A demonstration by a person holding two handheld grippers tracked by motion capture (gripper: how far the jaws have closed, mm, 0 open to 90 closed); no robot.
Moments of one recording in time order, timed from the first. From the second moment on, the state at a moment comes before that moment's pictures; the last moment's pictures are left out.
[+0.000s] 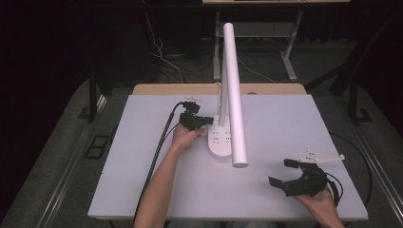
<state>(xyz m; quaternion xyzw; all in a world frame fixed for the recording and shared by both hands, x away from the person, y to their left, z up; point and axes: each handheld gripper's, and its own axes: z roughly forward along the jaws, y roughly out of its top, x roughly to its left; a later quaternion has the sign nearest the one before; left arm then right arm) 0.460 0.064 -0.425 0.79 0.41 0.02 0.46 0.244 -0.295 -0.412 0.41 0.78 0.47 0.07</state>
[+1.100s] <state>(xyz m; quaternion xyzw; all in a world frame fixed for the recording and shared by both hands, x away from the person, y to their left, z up) 0.418 0.103 -0.361 0.81 0.36 0.04 0.46 0.245 -0.294 -0.413 0.40 0.78 0.47 0.07</state>
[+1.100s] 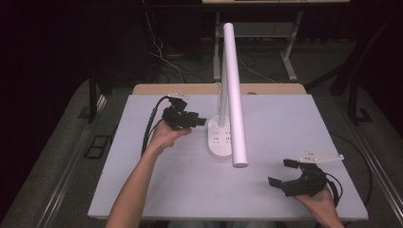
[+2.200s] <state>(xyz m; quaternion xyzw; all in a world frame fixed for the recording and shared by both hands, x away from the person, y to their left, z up) 0.355 0.168 -0.364 0.79 0.37 0.04 0.48 0.245 -0.292 -0.414 0.40 0.79 0.46 0.07</state>
